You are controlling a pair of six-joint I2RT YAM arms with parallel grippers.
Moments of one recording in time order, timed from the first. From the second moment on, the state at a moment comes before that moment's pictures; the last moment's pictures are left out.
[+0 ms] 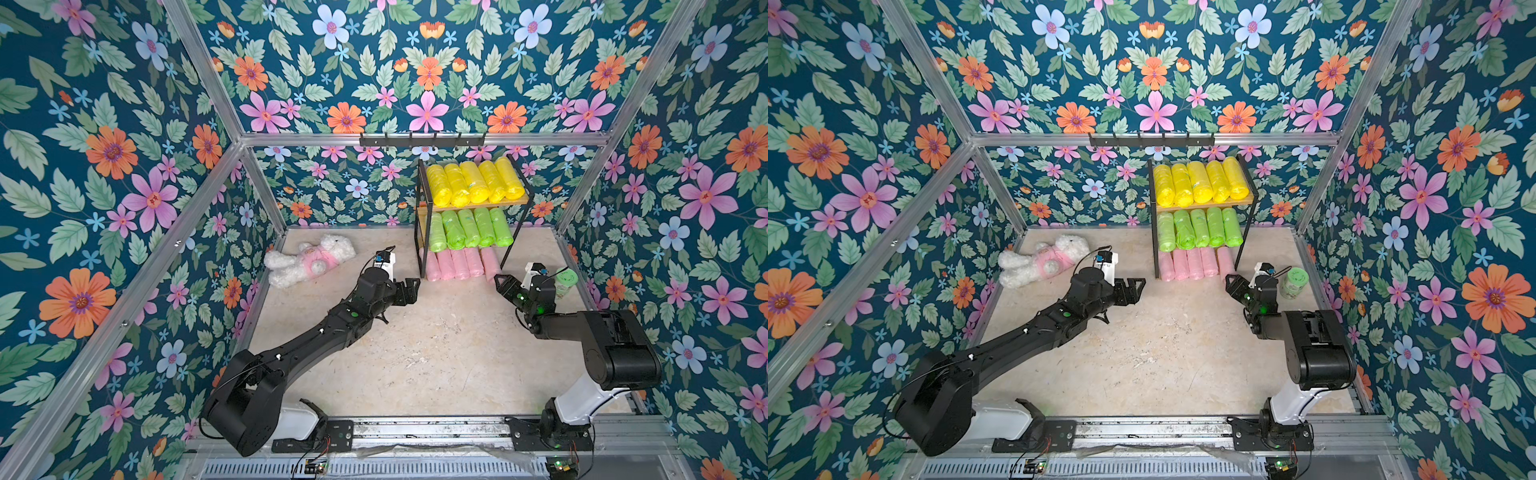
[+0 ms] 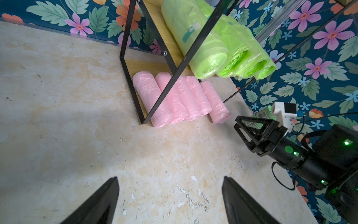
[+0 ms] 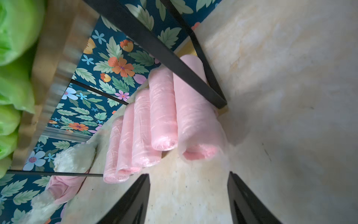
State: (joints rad) left arm -0.65 1.36 0.82 0.13 0.01 -0.52; right arm 0.06 1.67 0.56 0.69 -0.28 0.71
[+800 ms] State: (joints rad) left arm -0.64 1.38 0.82 0.12 0.00 -0.51; right arm 0.07 1.90 0.81 0.71 -0.33 0.76
